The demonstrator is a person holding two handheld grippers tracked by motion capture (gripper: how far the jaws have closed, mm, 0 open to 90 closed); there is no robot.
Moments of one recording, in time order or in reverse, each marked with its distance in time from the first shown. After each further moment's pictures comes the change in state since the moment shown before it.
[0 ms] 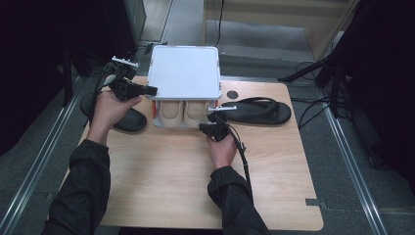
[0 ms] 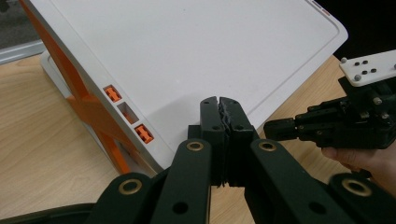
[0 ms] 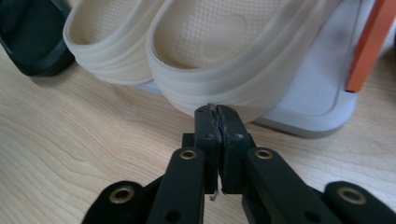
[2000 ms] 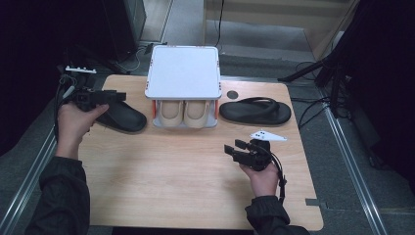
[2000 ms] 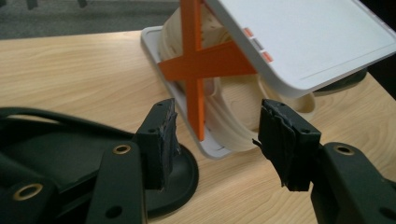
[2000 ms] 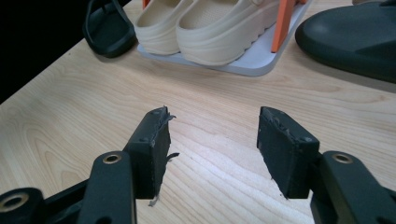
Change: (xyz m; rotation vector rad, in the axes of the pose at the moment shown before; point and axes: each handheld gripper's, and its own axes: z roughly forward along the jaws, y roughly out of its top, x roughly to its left) left arm 0.042 -0.060 -0.069 -0.108 0.173 -0.173; right arm -0.043 -0.077 -0.123 -0.197 0.125 -0.085
